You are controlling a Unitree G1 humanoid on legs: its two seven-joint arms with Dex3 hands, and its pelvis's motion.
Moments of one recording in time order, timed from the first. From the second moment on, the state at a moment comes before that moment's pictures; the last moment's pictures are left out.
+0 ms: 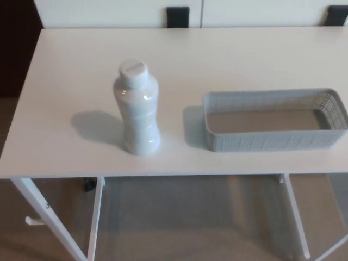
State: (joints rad) left_arm 0.17 0.51 0.19 0.88 -0.12 -0.02 -0.34; right_arm 0.12 -0.41 -0.43 1.23 0.23 -0.28 0.32
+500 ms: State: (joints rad) left_arm 0.15 0.52 0.16 0.88 -0.11 -0.01 -0.34; right_arm 0.12 -0.42 -0.42 1.25 0.23 -0.28 0.31
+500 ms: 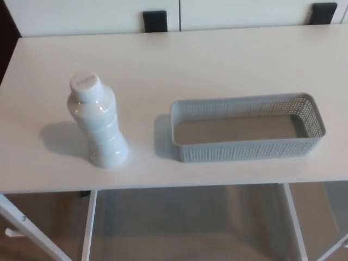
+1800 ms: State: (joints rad) left_arm 0.09 0.35 0.55 0.71 -0.25 -0.03 -0.13; right_arm 0.09 -0.41 -0.40 1.24 0.22 -0.28 0.29
